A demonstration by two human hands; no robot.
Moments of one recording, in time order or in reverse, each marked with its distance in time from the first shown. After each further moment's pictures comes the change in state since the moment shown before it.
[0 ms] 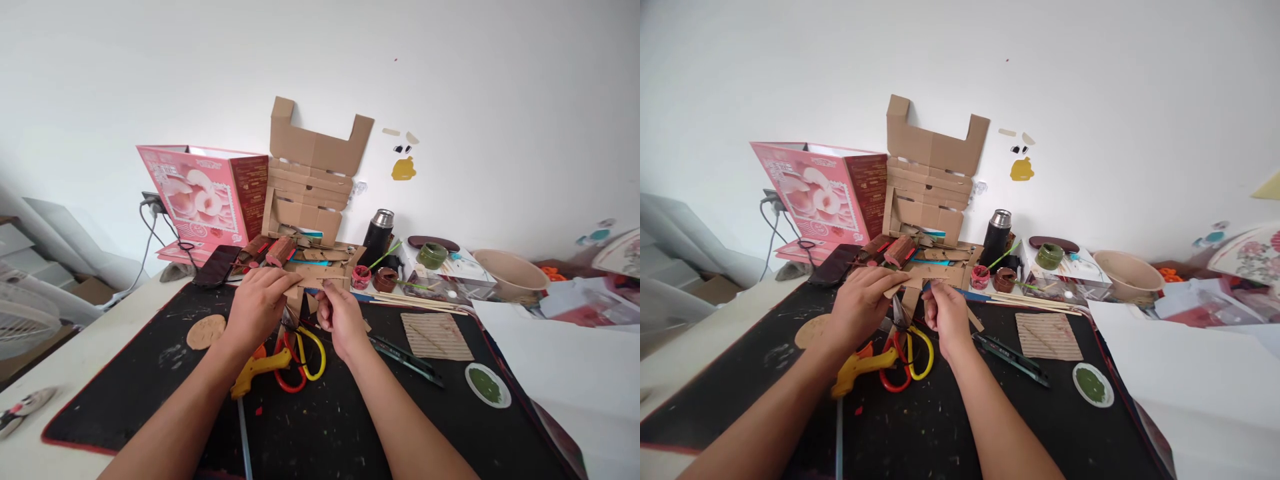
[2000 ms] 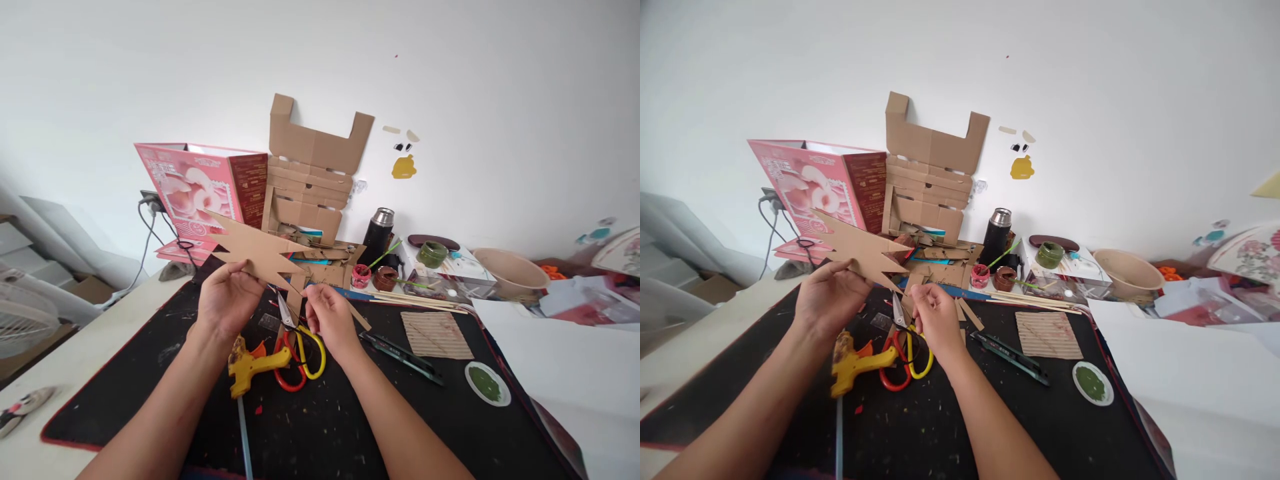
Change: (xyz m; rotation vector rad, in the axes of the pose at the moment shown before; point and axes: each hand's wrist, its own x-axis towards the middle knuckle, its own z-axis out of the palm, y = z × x) left_hand 0.021 -0.015 -0.017 -1.850 0.541 -1.144; right_hand -0.004 0.015 0.001 -0.184 -0.160 -0.127
